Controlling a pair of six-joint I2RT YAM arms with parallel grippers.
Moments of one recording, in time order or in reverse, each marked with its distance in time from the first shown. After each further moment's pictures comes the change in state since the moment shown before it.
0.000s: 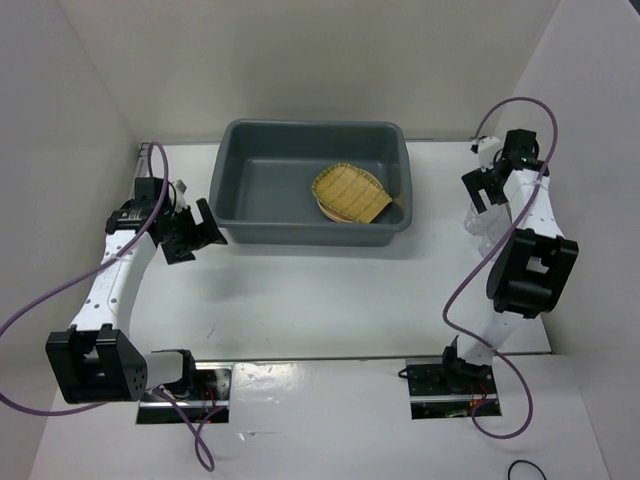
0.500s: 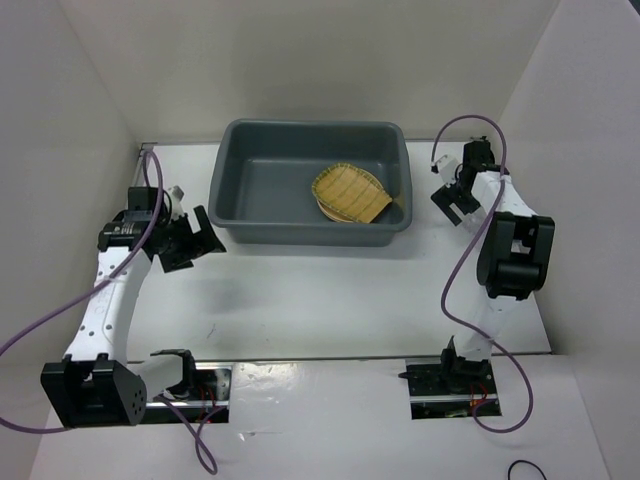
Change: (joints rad) left arm 0.001 -0.116 -0.043 -0.058 0.014 0.022; right arm 0.168 0.113 -0.082 0.067 0.055 -0.164
